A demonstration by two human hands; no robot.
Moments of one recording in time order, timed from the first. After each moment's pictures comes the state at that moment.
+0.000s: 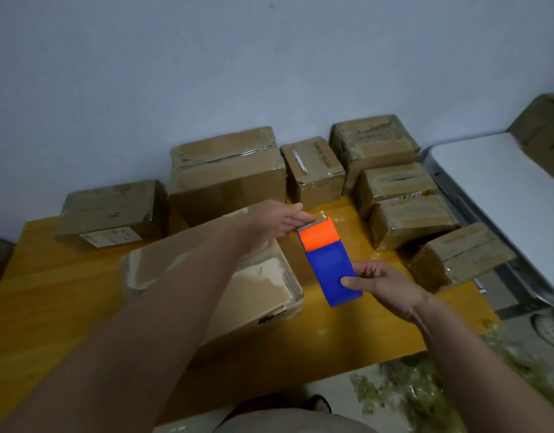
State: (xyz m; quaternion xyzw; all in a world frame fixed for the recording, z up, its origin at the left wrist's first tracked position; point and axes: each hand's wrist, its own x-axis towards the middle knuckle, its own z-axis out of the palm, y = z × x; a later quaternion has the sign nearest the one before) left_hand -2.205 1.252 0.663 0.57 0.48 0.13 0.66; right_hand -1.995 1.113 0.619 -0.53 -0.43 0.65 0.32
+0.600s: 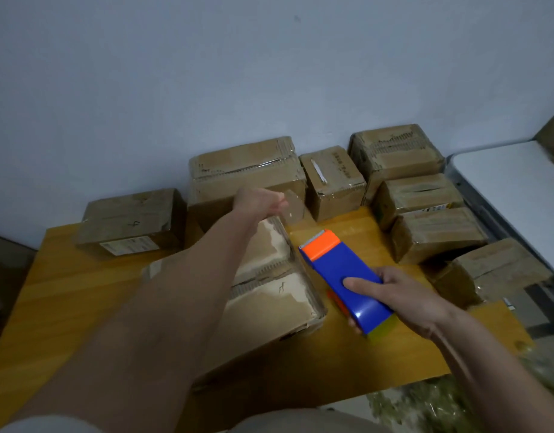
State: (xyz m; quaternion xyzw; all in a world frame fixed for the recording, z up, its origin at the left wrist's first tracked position) left_hand -2.232 1.304 0.678 0.41 0.65 0.30 0.57; right_hand -2.036 1.124 0.680 -0.55 -0.41 0.68 0.26
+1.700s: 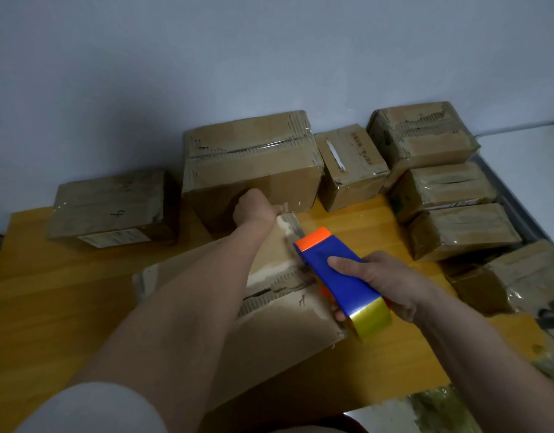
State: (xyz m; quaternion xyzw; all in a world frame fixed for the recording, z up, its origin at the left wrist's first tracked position) left_hand -2.252 1.364 0.587 0.60 0.74 0.09 0.29; right_hand -2.094 1.202 0.680 -0.63 -0.26 0.70 0.21
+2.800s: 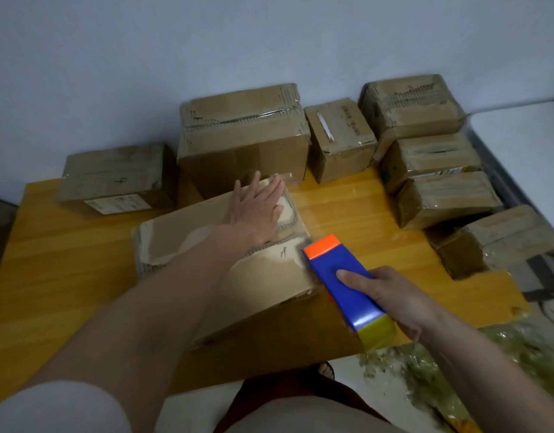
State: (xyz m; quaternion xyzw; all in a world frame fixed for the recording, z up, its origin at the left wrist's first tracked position) left_hand -2.269 1.273 0.578 0.85 0.52 -0.10 0.07; right_hand -2.068 1.103 0.655 -0.65 -0.31 0.66 0.22
